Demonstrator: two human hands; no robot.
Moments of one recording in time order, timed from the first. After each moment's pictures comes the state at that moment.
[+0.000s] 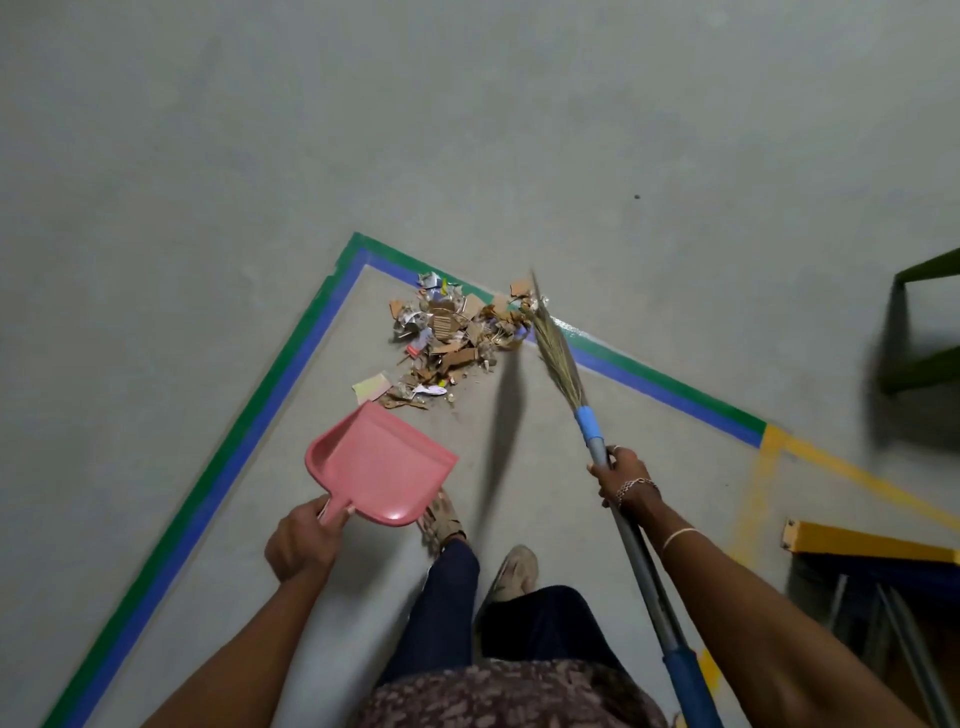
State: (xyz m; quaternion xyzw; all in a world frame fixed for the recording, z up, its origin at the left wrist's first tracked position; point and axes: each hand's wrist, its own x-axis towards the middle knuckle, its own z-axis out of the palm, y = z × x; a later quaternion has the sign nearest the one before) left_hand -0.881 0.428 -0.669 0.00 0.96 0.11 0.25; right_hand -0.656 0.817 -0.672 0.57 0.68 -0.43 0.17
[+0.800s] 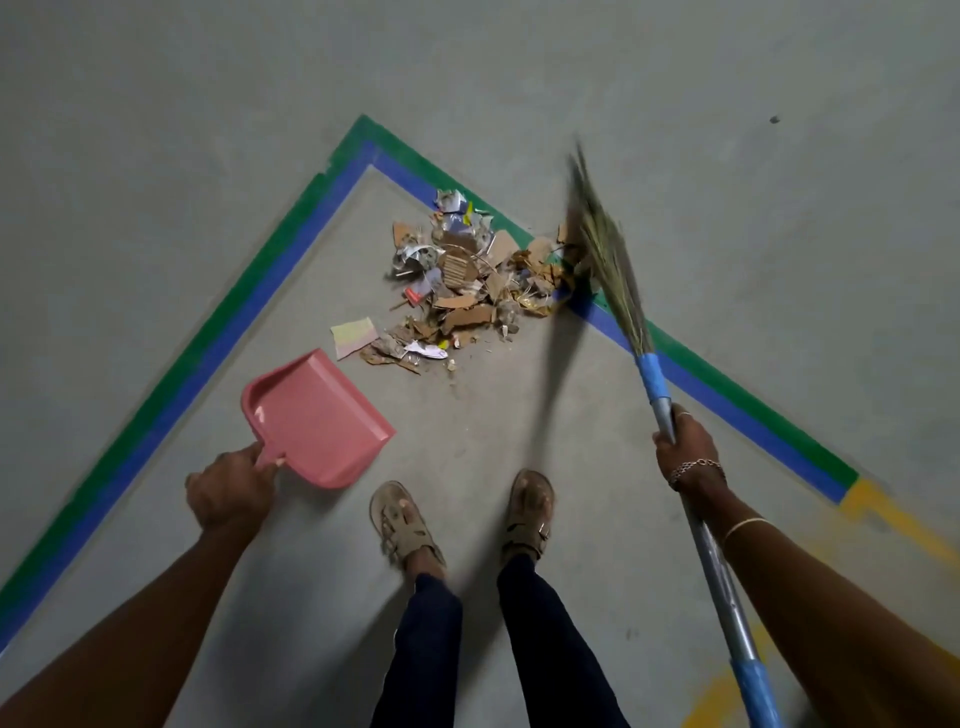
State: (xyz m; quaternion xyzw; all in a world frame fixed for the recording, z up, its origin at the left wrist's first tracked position) left_hand -0.959 0.485 -0.857 0.05 0.98 -0.04 0.20; right_hand -0.717 1.003 -0.877 0.50 0.79 -0.29 0.21
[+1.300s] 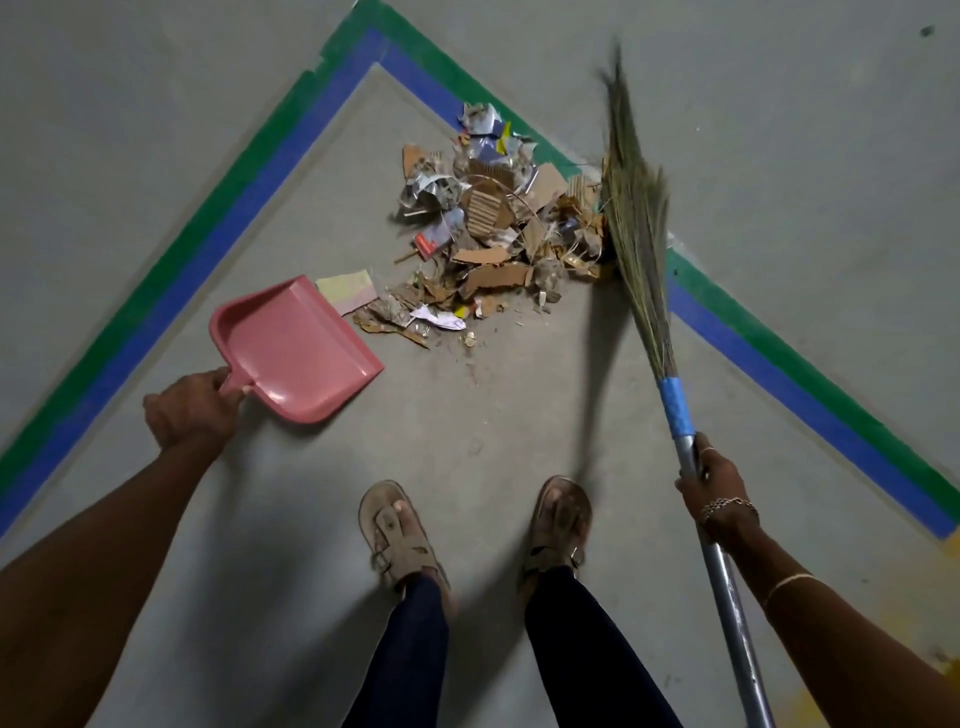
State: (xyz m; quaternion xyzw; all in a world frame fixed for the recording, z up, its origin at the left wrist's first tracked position) left_hand -1.048 0.433 -1.066 0.04 0.98 -0.06 0.19; right_hand -0.683 0.964 -1.060 0.50 0.76 -0.31 0.26
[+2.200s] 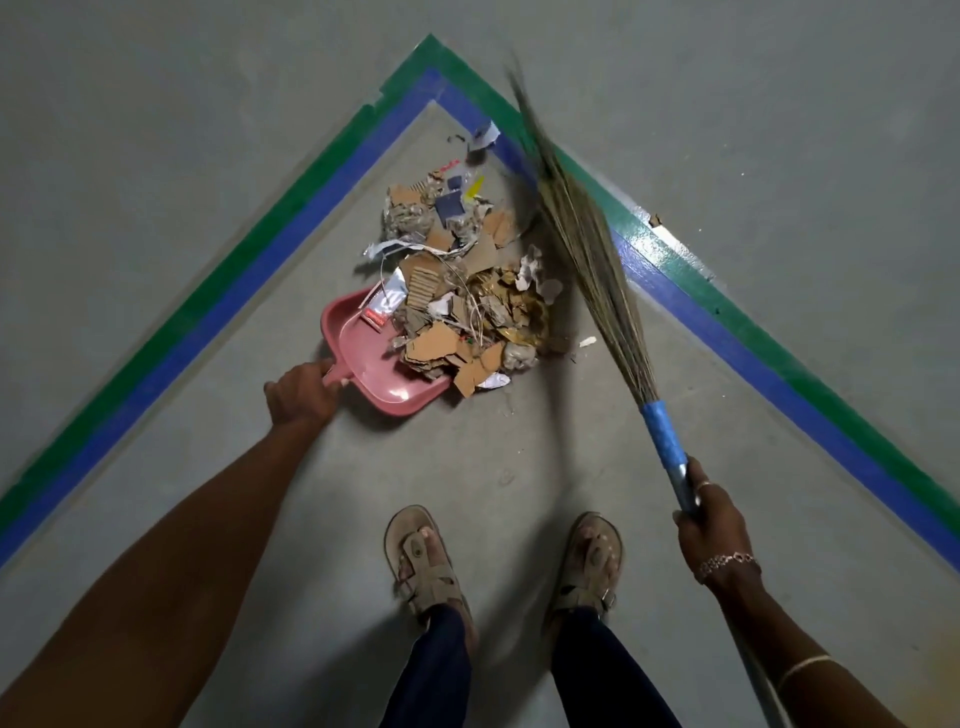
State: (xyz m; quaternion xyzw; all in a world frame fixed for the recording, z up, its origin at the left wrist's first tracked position) left_hand -1.067 0.485 -1.119 0.00 0.96 0.02 0.27; right_hand -0.719 0.893 -1.048 0.46 0.81 -0.33 0.19
